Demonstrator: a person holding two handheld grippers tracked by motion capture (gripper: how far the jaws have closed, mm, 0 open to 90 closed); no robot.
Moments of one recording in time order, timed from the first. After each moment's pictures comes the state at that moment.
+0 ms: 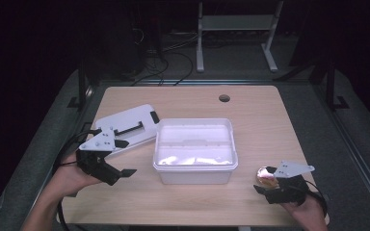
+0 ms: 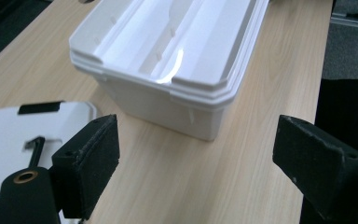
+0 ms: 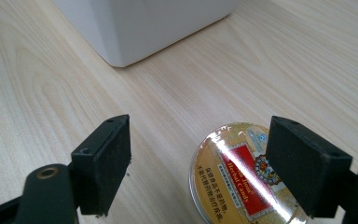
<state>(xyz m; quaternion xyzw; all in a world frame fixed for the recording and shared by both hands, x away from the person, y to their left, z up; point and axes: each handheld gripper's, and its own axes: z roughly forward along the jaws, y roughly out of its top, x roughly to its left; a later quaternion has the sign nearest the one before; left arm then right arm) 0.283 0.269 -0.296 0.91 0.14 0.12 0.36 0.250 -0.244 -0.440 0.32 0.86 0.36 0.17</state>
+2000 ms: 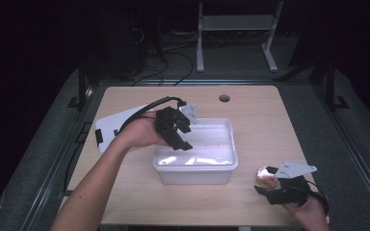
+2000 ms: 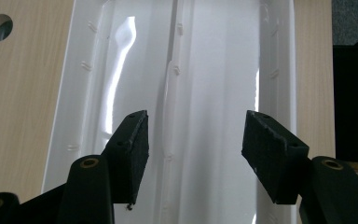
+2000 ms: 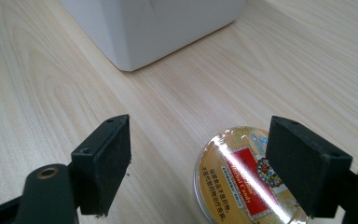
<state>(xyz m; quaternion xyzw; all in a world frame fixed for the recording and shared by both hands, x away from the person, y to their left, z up) 0.369 0.101 -0.278 0.97 0.01 0.04 0.23 0.248 -0.245 -0.436 0.32 0.86 0.37 0.17</state>
